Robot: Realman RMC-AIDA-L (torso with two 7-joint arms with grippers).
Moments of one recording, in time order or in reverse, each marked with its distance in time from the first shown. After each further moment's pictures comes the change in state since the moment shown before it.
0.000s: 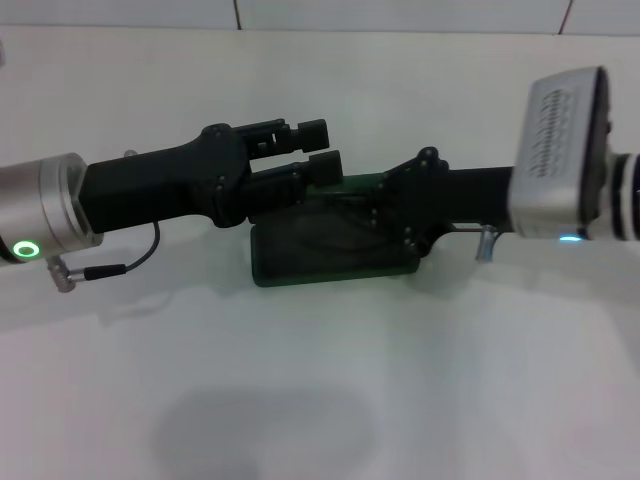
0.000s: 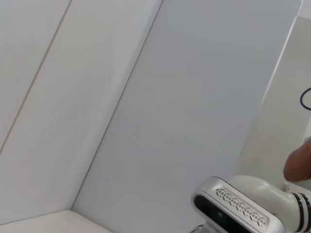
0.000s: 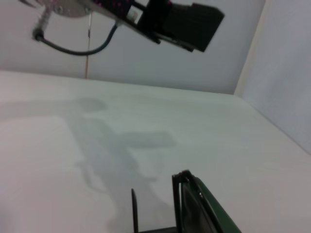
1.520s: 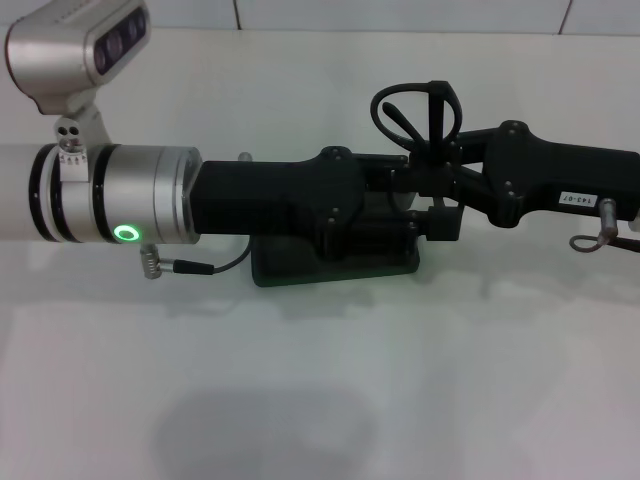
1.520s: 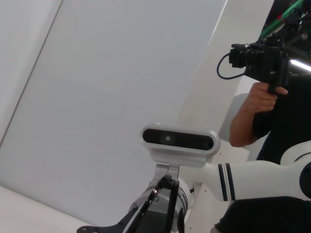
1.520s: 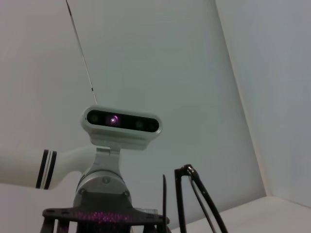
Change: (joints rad) left arm -0.166 -0.028 0.155 -0.055 0.011 -0.003 -0.014; right arm 0.049 -0.013 0.565 0.354 0.069 -0.671 0.050
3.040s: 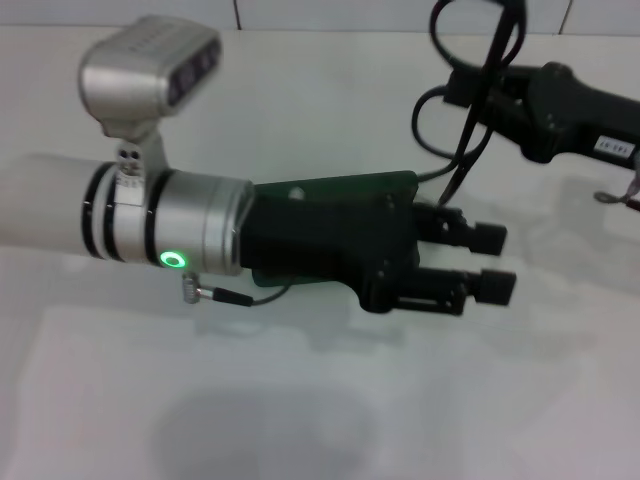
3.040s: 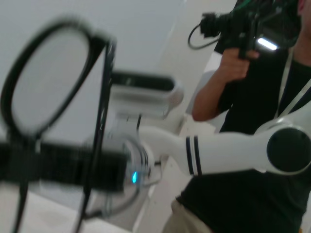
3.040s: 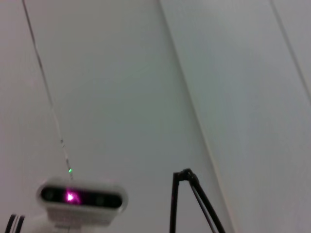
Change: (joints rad) left arm -0.040 -0.035 0.099 -0.022 0.002 0.000 0.003; right arm 0.000 0.008 0.160 0.024 0.031 -0.031 0.004
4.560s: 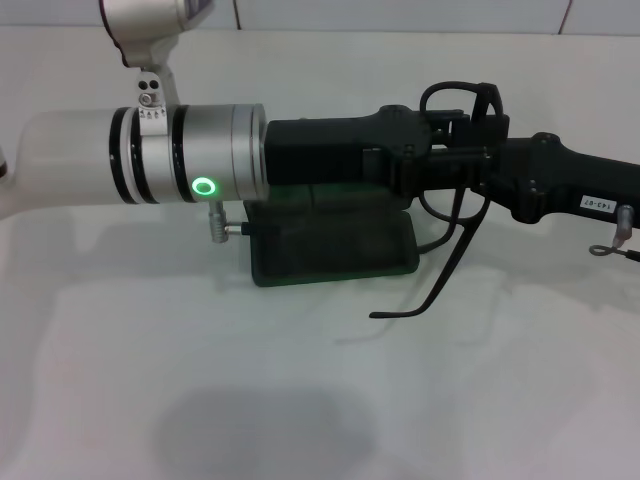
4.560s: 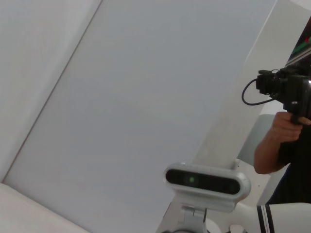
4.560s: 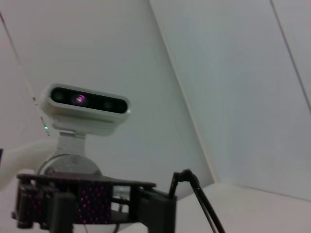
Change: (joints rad) left arm -0.084 -0.001 -0.093 -0.080 -0.064 -0.136 -0.069; right arm -0.038 -0.022 -0.136 0.042 -0.005 0.108 0.001
